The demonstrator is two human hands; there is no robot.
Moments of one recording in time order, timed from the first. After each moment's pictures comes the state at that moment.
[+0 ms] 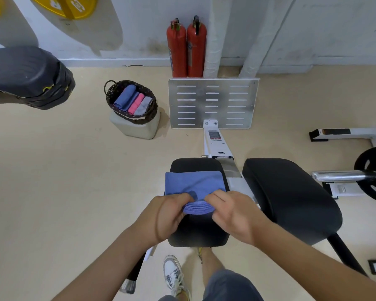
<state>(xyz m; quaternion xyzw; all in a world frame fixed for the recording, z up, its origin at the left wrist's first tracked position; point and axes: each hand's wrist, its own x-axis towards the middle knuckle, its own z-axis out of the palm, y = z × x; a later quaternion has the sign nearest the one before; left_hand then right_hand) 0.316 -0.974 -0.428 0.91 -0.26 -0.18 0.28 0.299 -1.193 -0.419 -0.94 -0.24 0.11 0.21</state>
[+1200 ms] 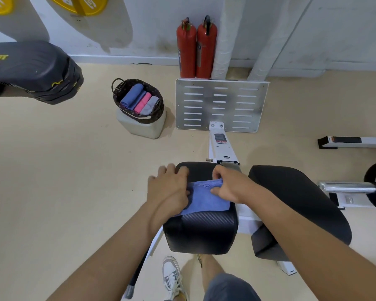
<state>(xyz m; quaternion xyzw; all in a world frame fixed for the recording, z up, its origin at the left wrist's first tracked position) 0.375 -1.002 -0.415 0.97 -0.08 -0.23 0.05 0.392 -1.188 -0.433 -0.89 -0.03 0.39 0.24</state>
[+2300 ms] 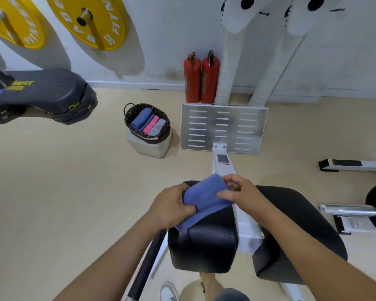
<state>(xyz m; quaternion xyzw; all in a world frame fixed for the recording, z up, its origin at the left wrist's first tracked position) 0.374 -0.992 -0.379 0.90 0.00 -0.29 0.33 0.383 -1.205 -0.387 -0.77 0.09 0.31 0.55</state>
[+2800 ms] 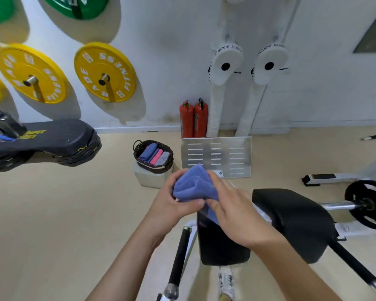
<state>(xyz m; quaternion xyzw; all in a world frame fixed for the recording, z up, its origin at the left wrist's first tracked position) 0.257 -0.901 -0.242 0.70 -0.03 -0.15 0.70 0.234 -1.067 -0.229 -0.95 -0.10 0.06 0.31</state>
